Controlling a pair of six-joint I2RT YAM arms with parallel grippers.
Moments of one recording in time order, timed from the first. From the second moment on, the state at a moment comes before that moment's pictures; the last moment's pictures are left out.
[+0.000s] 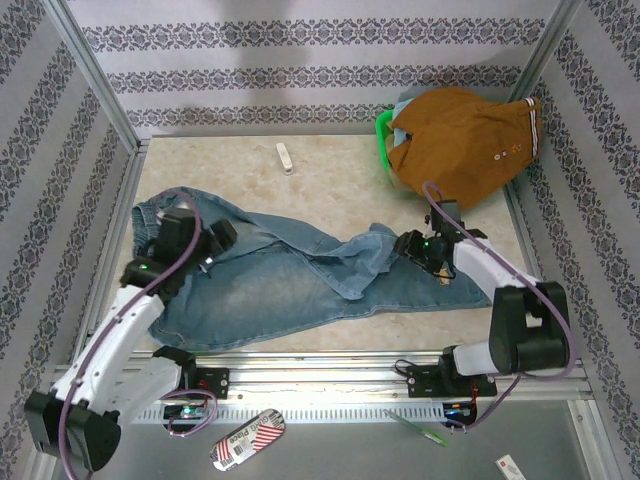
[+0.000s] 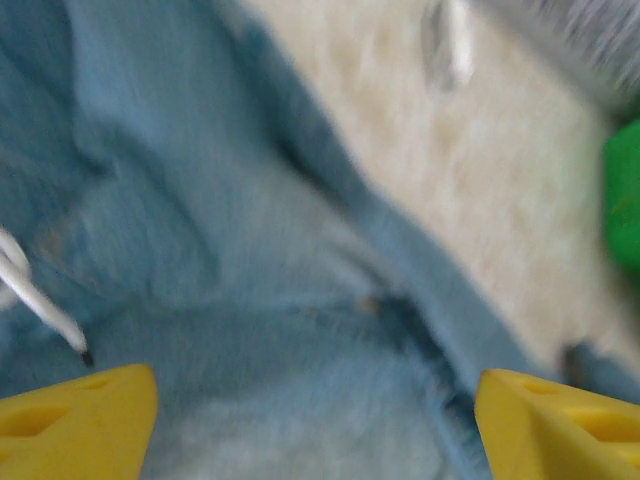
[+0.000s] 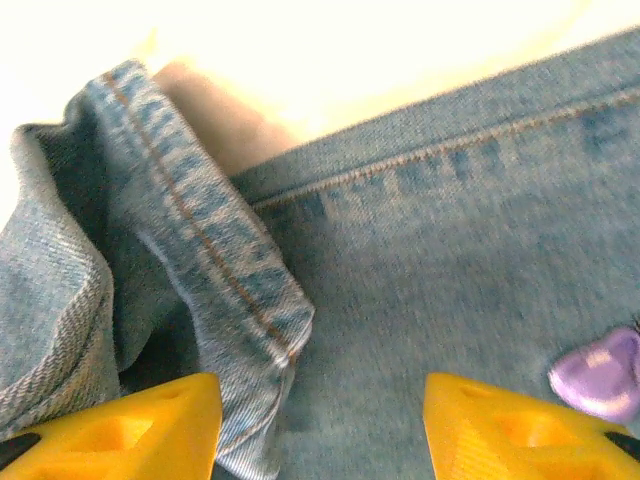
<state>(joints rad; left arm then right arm) -0.25 0.93 0.77 -0.62 -0.05 -0.77 0.08 1.43 0.78 -0.48 -0.28 0.59</state>
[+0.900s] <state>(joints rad) 0.11 1.09 0.42 -0.33 0.00 -0.88 0.24 1.63 0.89 -0.44 -0.30 0.55</state>
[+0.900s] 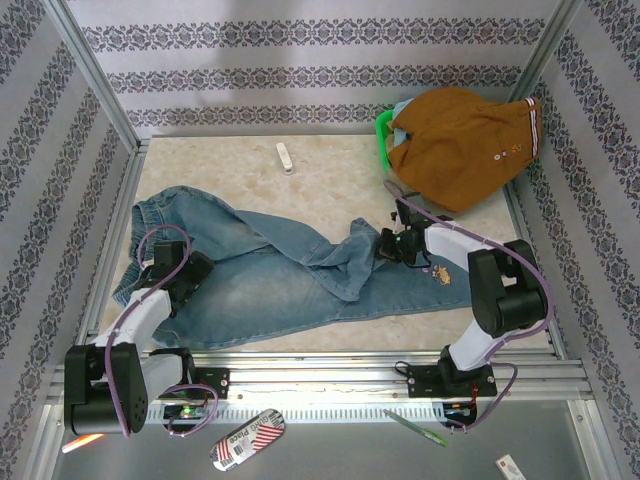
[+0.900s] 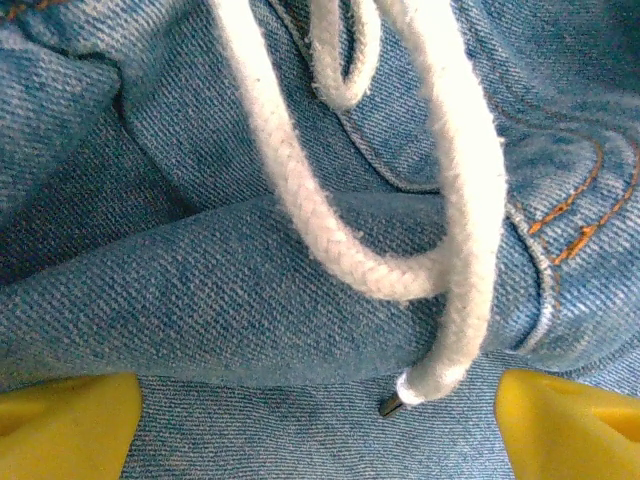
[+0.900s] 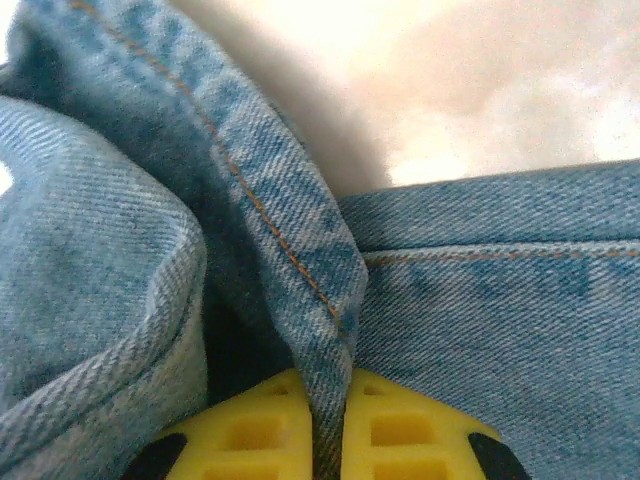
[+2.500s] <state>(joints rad) 0.19 1.03 0.64 -0.27 0.20 -0.93 0.36 1.29 0.97 -0.60 -0.09 0.60</state>
